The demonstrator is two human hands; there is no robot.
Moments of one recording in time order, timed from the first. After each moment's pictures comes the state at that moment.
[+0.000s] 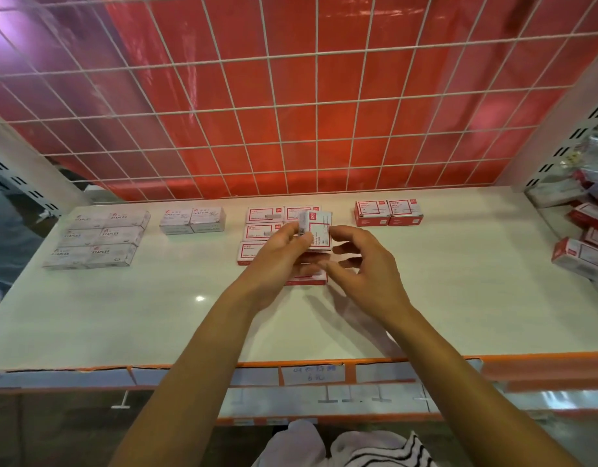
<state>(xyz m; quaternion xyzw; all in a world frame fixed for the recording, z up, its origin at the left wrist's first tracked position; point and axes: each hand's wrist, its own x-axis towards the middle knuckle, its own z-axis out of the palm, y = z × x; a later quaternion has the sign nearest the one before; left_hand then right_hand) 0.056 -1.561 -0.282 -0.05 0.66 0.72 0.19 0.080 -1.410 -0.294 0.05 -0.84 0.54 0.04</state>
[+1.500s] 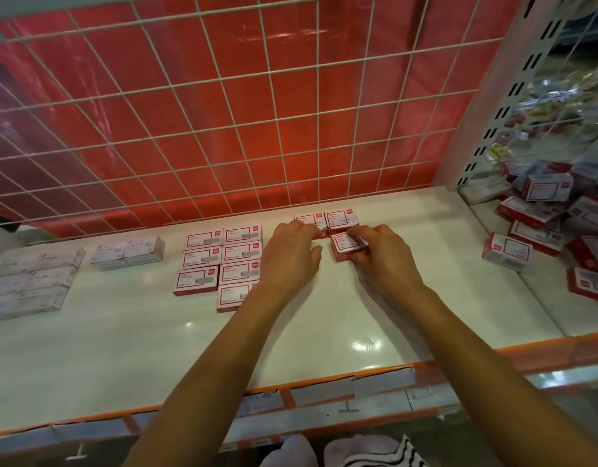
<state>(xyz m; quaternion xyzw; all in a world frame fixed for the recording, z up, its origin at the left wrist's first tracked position) 0.018 -1.444 -0.291 0.10 0.98 0.19 -0.01 0.038 -1.288 -0.311 -0.01 -0.96 0.27 0.03</state>
